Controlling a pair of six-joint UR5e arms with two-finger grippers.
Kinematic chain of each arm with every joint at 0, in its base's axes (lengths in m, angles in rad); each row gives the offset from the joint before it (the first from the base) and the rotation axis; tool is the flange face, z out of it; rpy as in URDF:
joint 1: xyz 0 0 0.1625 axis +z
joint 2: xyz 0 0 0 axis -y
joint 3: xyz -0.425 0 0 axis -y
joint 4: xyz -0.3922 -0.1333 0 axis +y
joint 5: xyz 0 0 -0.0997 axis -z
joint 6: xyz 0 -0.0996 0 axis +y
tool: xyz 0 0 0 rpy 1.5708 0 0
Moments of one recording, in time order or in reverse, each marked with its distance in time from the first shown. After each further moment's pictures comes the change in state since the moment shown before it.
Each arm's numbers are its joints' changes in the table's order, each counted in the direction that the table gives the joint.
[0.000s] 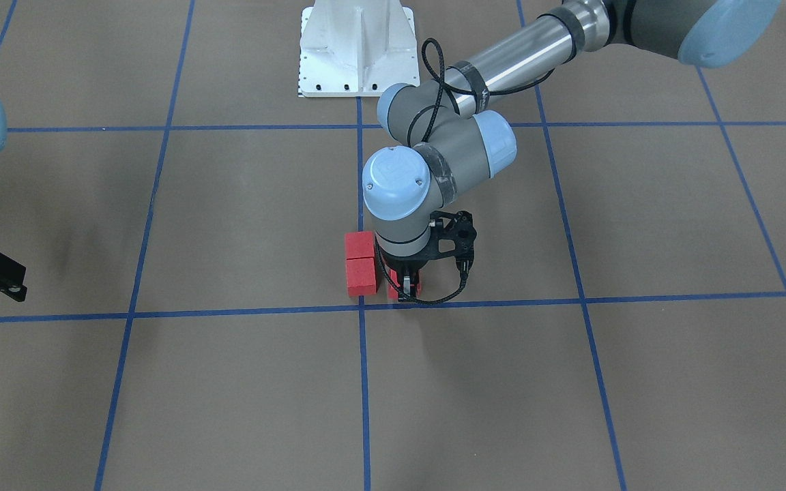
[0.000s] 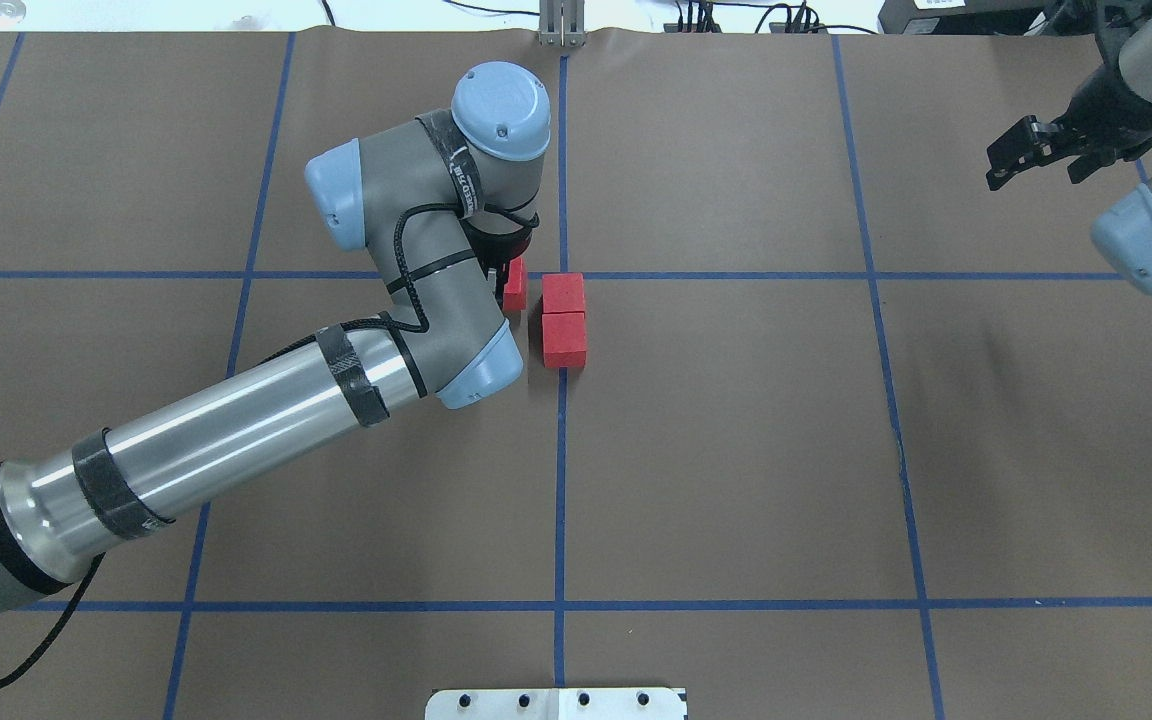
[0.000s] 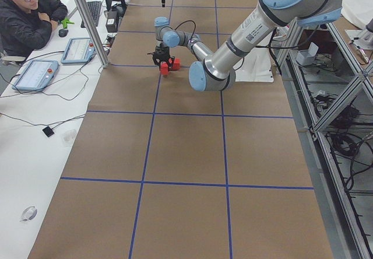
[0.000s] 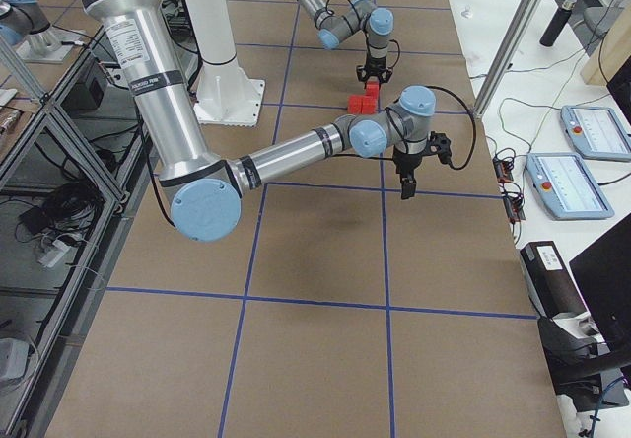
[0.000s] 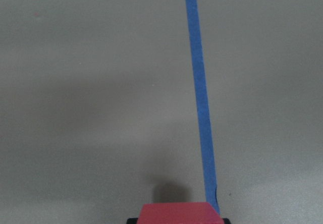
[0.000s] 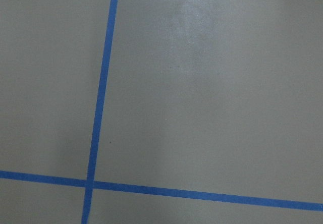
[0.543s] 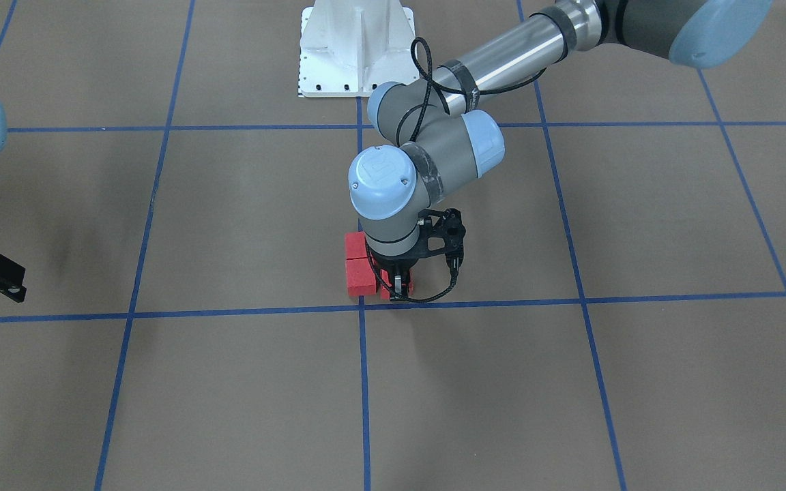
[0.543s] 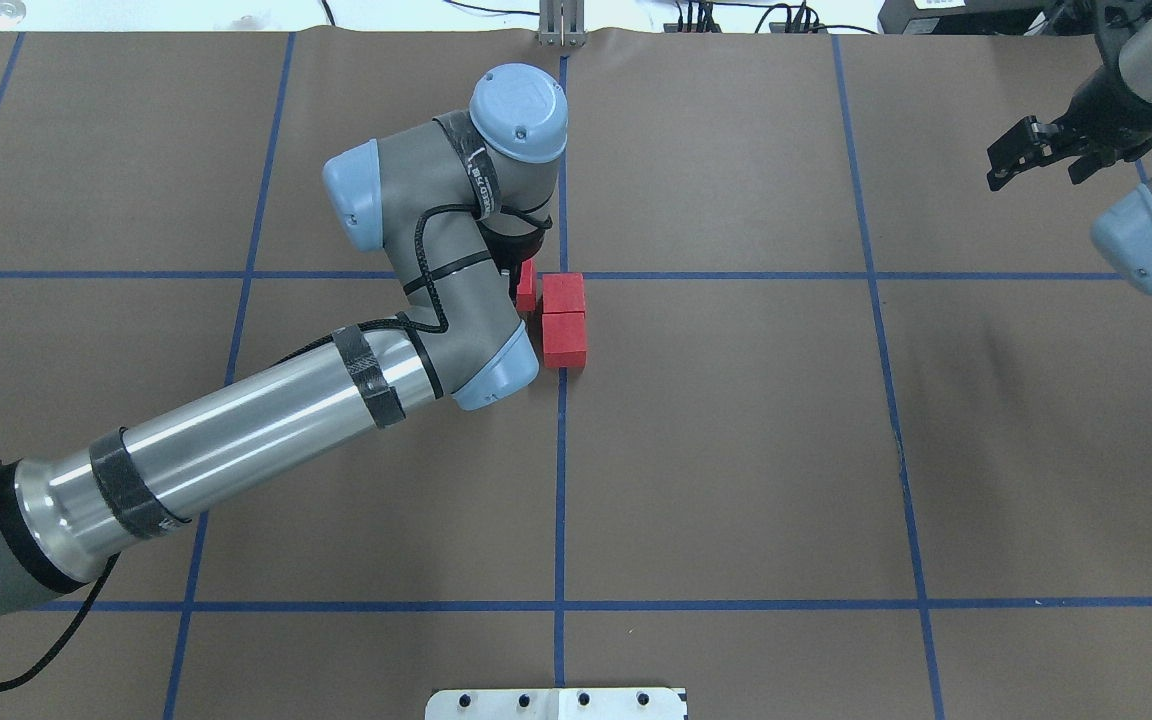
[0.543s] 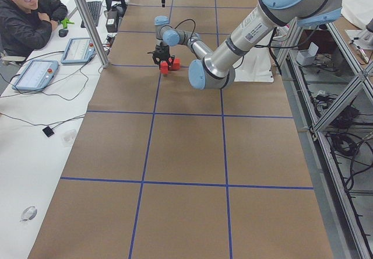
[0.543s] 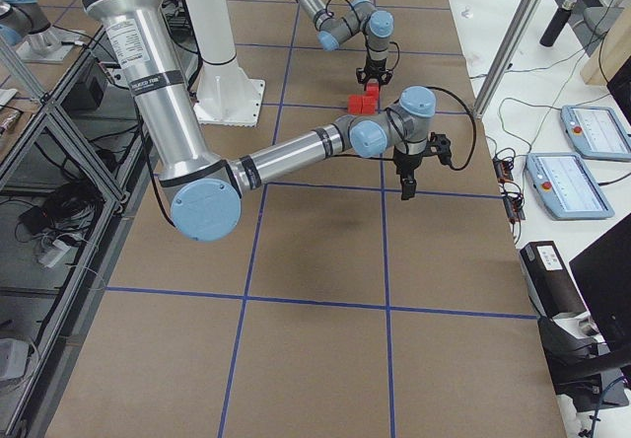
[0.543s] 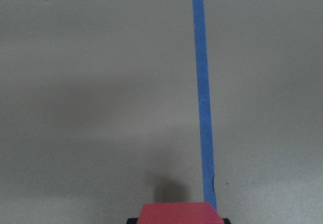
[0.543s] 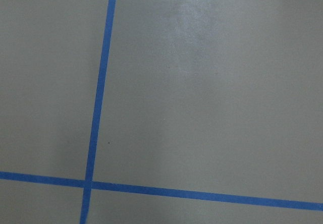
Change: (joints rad) left arm 0.013 -0.030 0.030 -0.009 0.009 0.015; right arm 0.000 0.000 -0.004 0.001 -0.001 0.000
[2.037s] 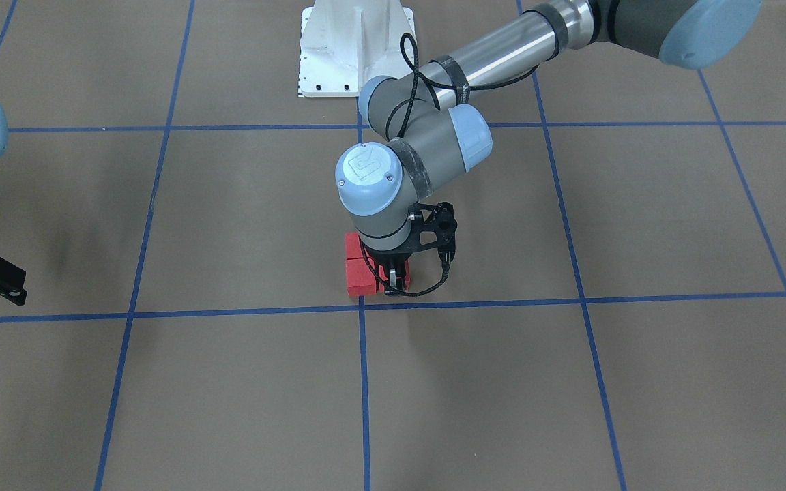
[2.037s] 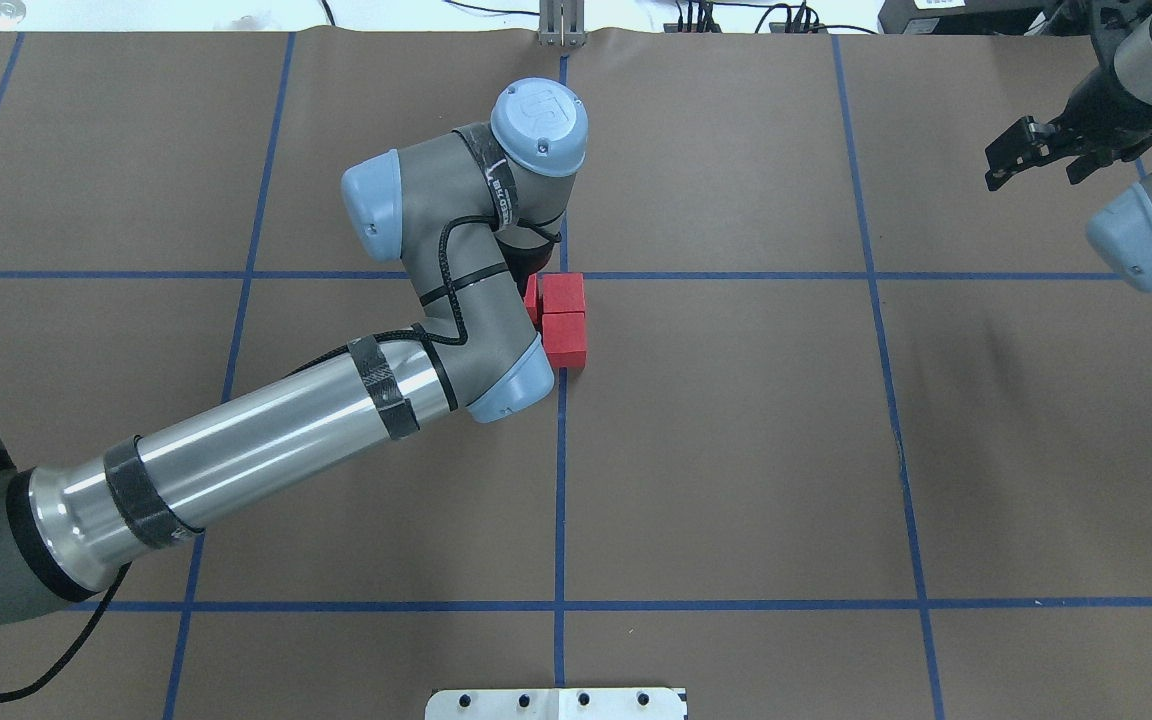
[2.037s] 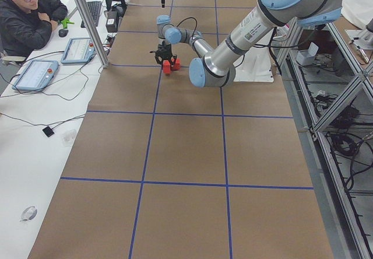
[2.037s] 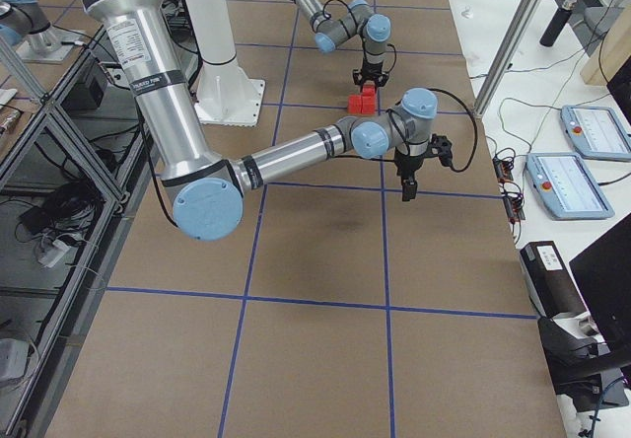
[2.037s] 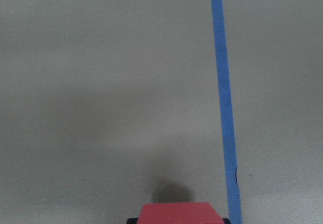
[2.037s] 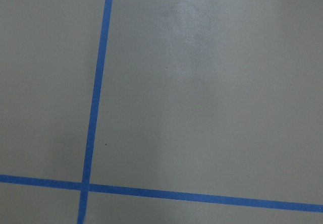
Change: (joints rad) left arm 0.018 -0.011 0.001 -0.046 0.015 -0.004; right arm -0.001 0.009 -0.018 -0.002 -0.002 0.000
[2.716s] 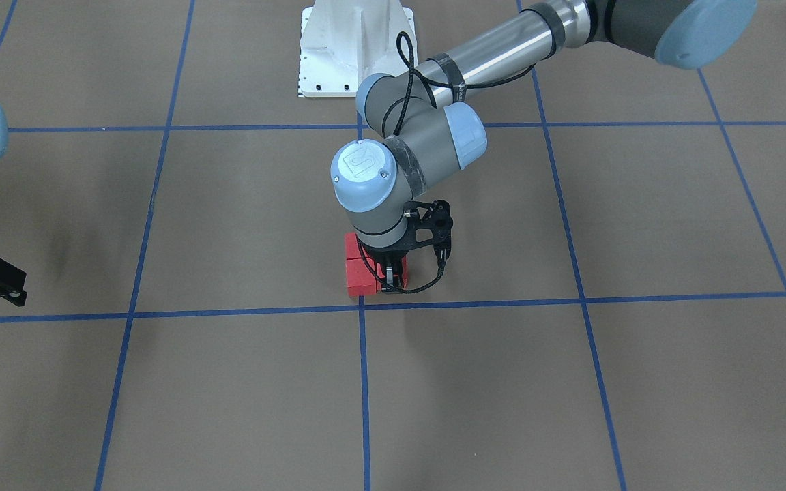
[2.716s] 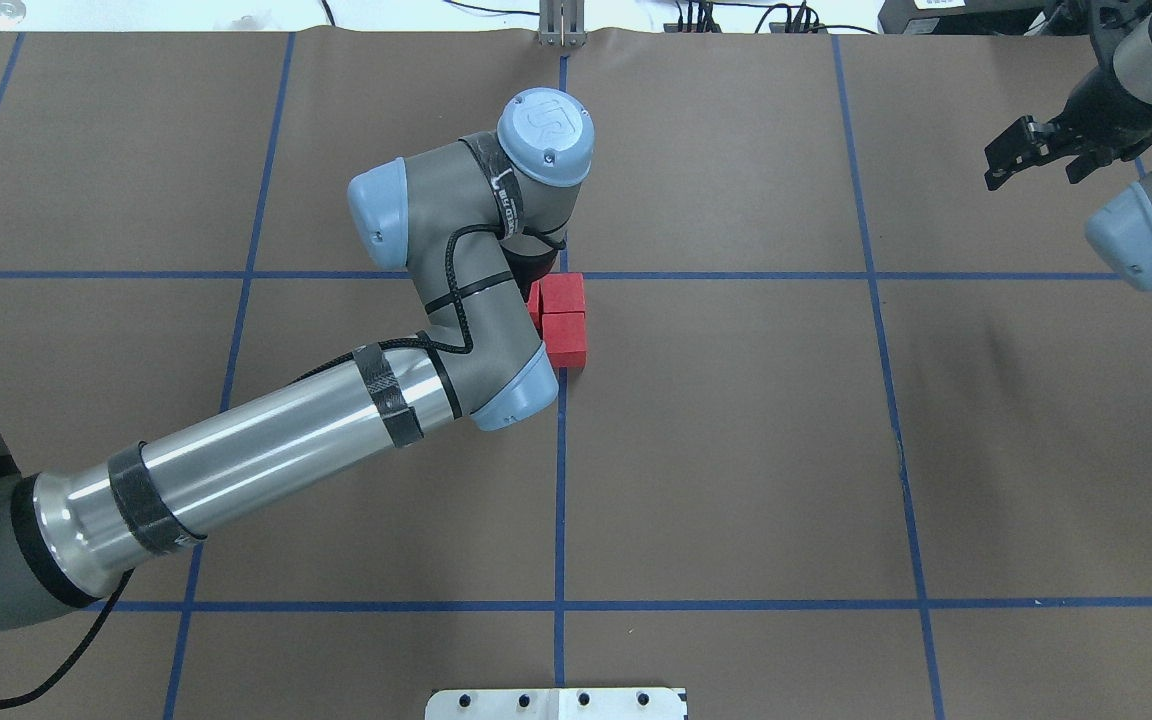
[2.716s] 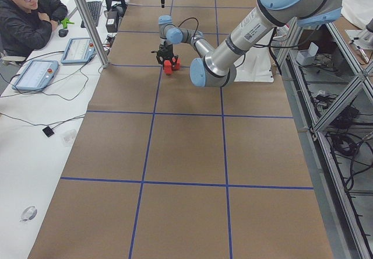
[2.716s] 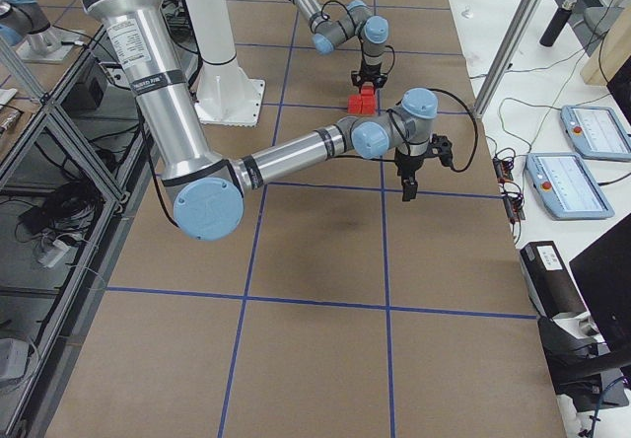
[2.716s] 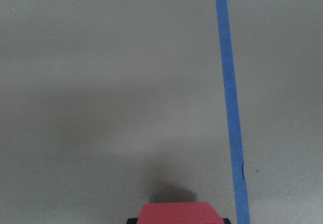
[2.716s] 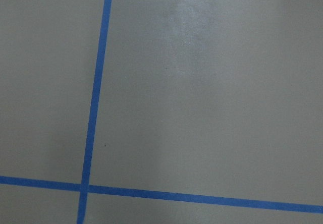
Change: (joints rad) left arm 0.009 -0.002 0.000 -0.001 0.010 0.001; right arm 0.000 0.001 -0.003 -0.001 0.000 0.000
